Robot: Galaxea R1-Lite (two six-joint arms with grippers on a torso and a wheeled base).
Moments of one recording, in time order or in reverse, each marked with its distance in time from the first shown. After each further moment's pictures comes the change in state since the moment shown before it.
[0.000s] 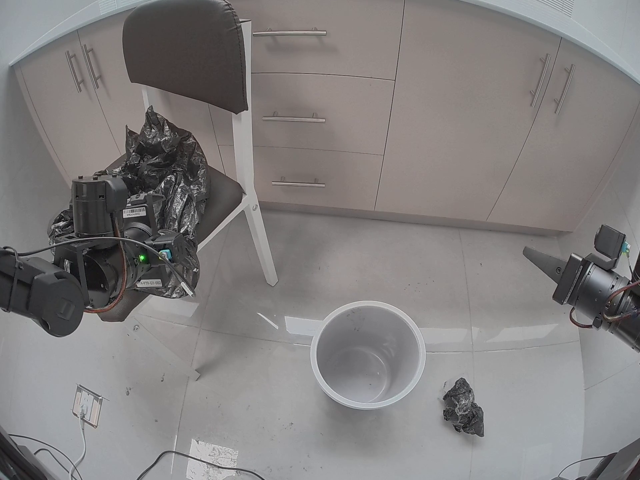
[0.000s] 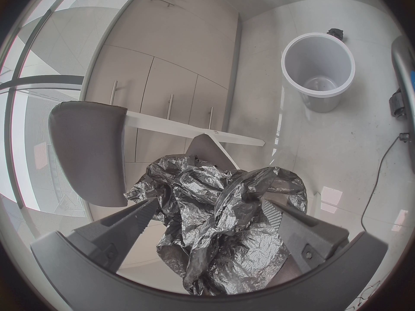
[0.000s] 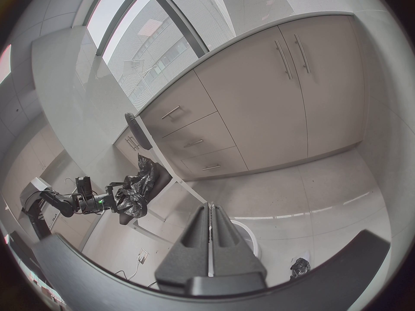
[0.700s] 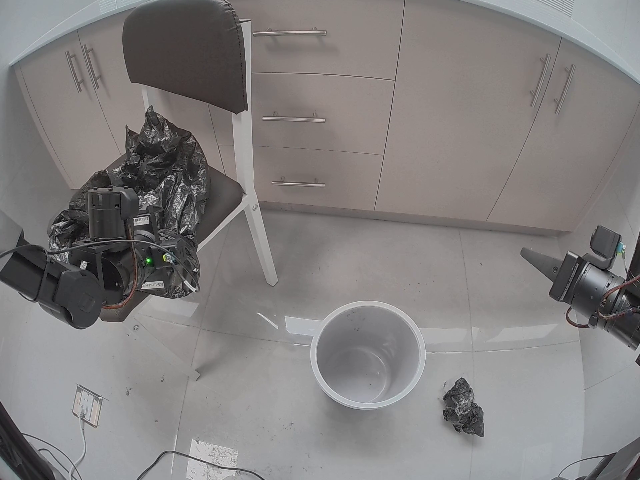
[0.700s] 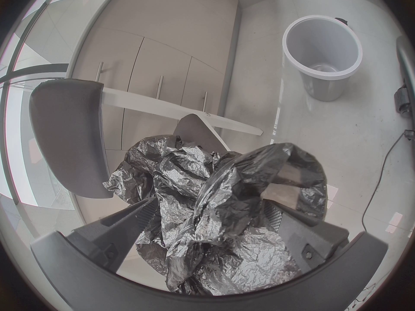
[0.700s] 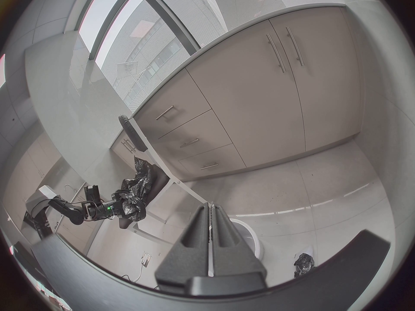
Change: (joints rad) left arm 0.067 0.135 -0.035 -0.063 0.000 -0.006; right arm -0.015 0.034 0.001 -0.021 0.002 0.047
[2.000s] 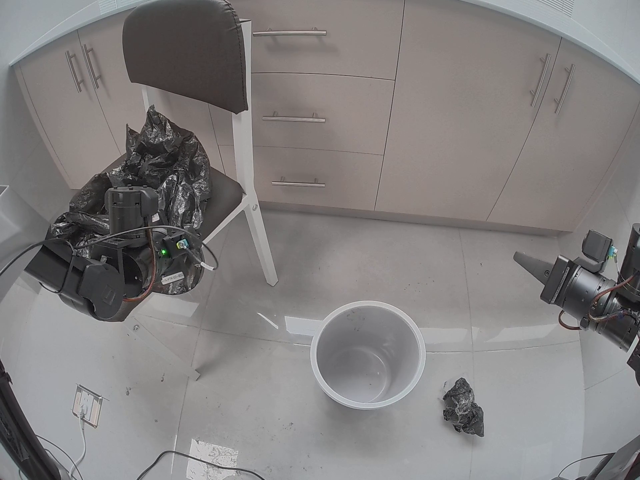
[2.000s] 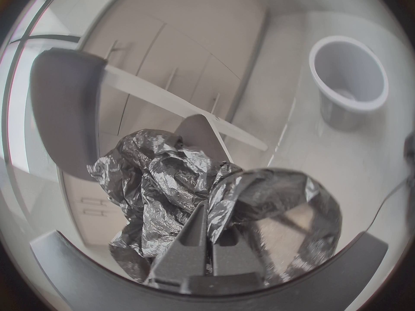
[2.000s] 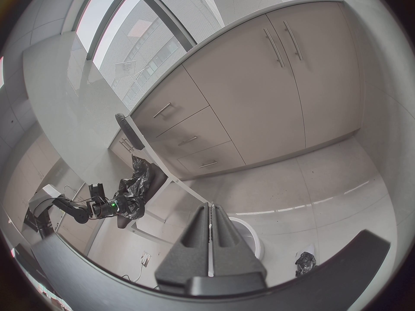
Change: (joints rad) left arm -0.010 0.107 -0.096 -0.017 -0.003 -0.211; right arm 0.000 0.057 0.018 -0.063 0.001 0.008
